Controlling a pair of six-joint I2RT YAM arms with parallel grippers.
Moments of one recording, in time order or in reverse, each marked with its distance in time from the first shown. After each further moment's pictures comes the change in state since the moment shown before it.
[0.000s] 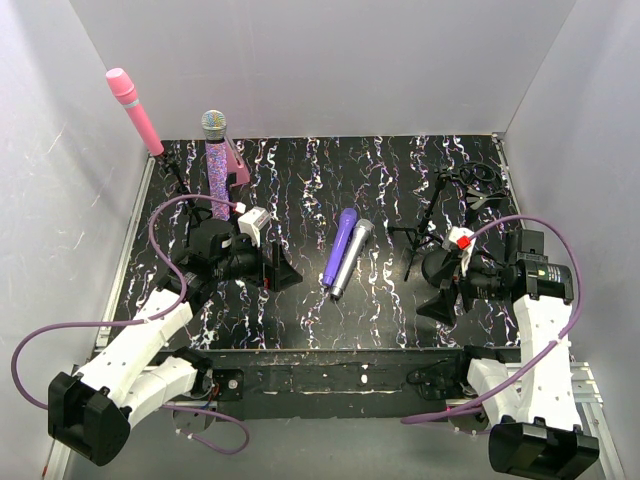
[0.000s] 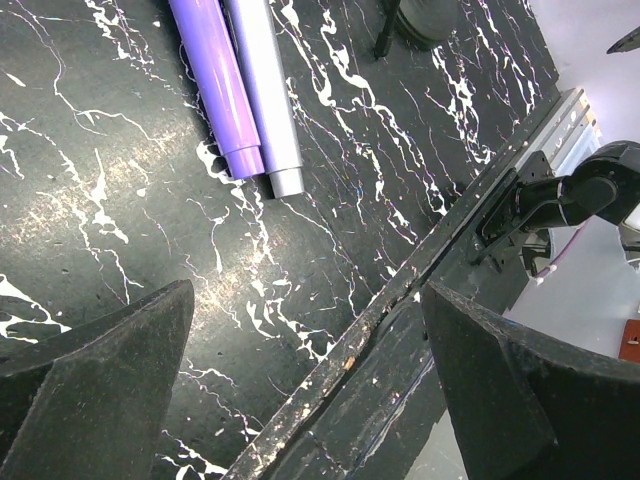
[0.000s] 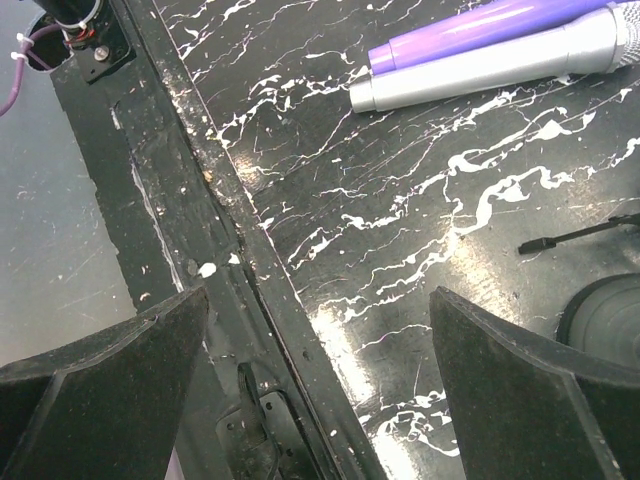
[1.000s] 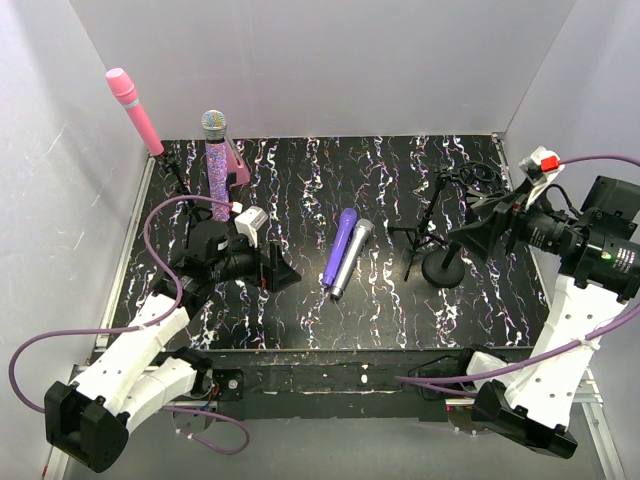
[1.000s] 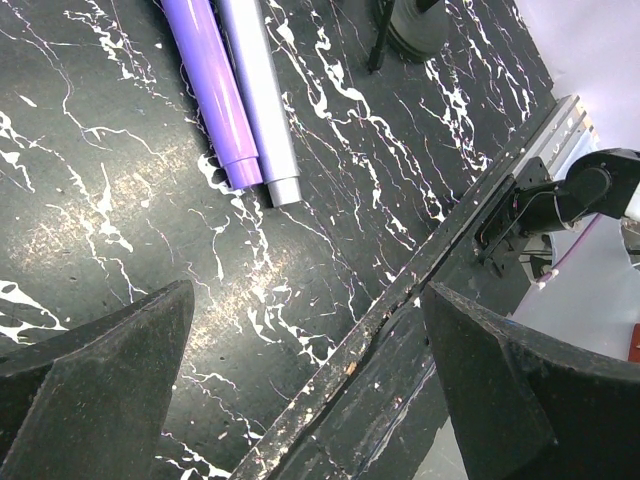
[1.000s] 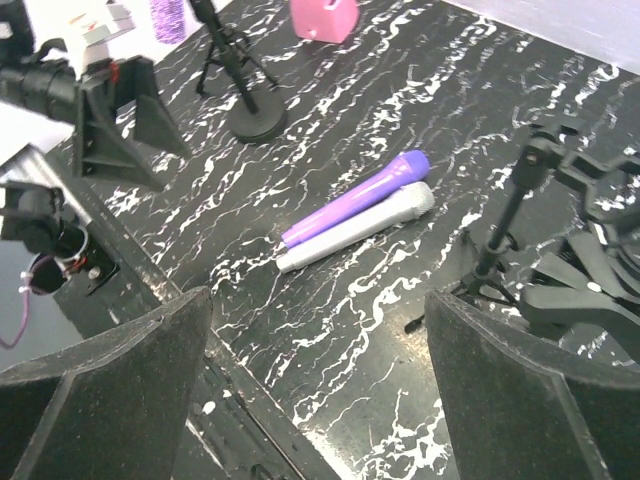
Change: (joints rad) left arm 0.000 -0.043 0.000 0.000 -0.008 0.008; right arm -0.263 0.174 0.669 -0.028 -0.138 0.396
